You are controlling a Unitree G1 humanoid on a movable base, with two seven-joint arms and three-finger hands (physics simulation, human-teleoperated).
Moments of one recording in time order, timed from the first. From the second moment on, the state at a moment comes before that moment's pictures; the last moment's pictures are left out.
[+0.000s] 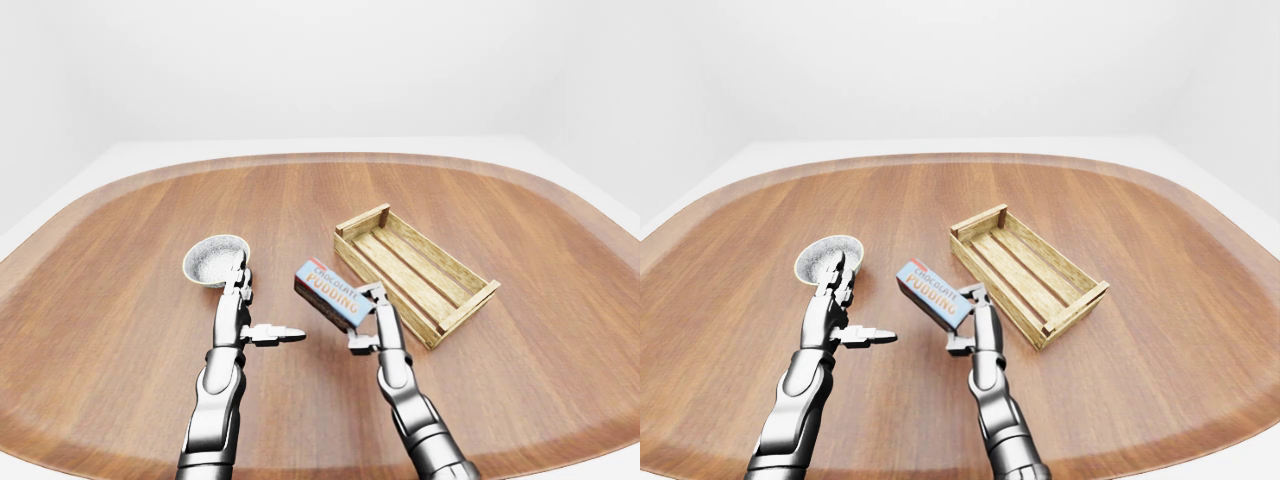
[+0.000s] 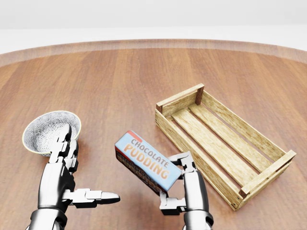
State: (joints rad) left arm 0.00 0.02 0.04 0.02 -0.02 -0.03 -0.04; right arm -0.12 0.09 0.14 0.46 -0.36 -0.09 -0.33
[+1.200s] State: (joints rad) left arm 0.00 0.02 0.04 0.02 -0.02 -0.02 -0.04; right arm -0.77 -0.21 -0.10 0.98 -0.20 -0.09 -0.27
